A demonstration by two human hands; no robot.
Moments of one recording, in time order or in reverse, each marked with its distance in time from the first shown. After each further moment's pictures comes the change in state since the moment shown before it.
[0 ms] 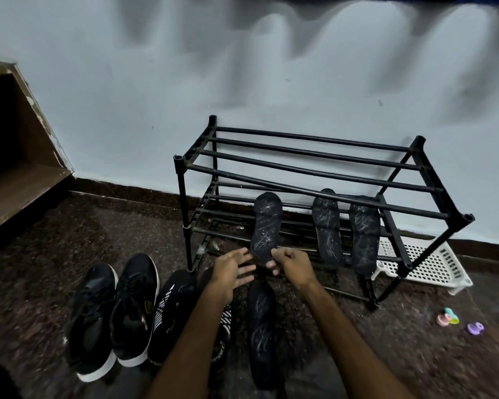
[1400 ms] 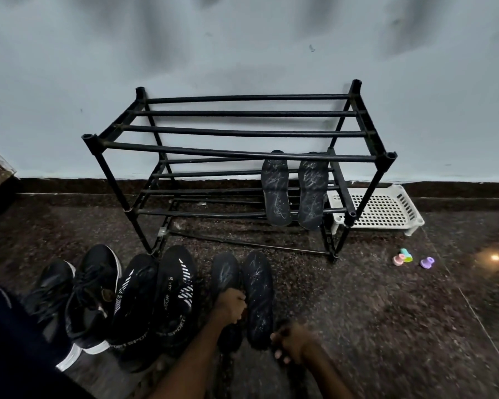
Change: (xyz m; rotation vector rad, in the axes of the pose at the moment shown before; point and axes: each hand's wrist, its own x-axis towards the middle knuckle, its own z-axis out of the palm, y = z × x) left_hand 0.004 -0.171 0.042 0.997 -0.053 -0.168; right_hand -0.125 0.191 -0.096 -0.519 -0.234 0.553
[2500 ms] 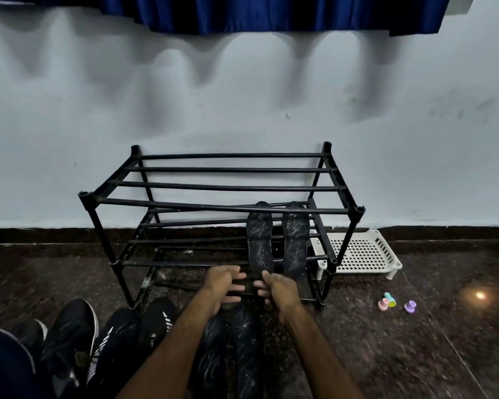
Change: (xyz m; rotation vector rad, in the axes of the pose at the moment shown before) left_hand -0.035 0.148 -0.084 -0.560 -0.041 0.204; right_hand -0.018 -0.162 -0.108 0.878 0.308 -0.303
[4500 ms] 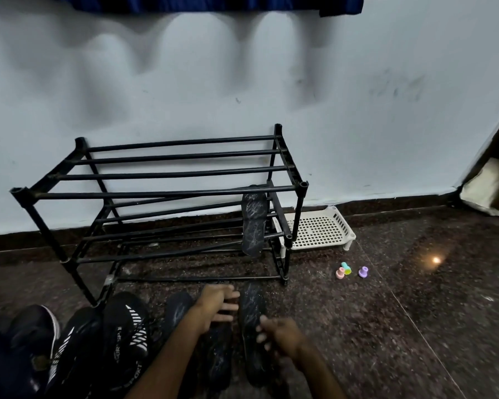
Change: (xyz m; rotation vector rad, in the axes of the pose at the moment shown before) left_hand -0.021 -0.066 0.060 0.140 -0.173 -0.144; right_hand -0.064 0.093 -0.116 -0.354 -0.117 0.152
